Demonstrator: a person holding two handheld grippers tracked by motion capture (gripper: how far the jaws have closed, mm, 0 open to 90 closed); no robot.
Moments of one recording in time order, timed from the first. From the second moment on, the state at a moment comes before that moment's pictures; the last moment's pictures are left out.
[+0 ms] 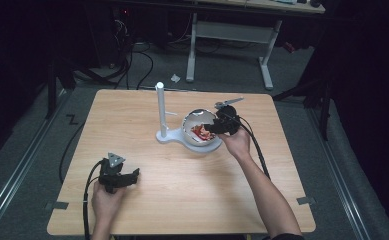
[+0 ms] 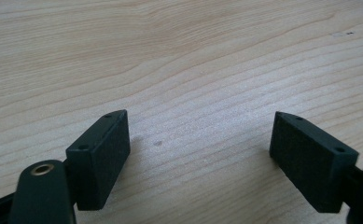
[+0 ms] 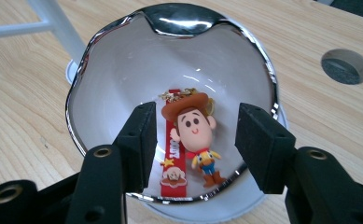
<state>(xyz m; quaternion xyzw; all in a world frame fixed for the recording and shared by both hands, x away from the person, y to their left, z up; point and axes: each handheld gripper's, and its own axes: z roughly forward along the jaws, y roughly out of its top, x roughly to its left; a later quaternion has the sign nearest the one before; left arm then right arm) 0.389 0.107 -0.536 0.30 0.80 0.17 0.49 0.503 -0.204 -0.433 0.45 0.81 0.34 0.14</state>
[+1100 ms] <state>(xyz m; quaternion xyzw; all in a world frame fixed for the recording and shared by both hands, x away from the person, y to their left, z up) 0.389 0.107 -0.536 0.30 0.80 0.17 0.49 0.459 -0.273 -0.395 0.49 0.76 0.39 0.17</state>
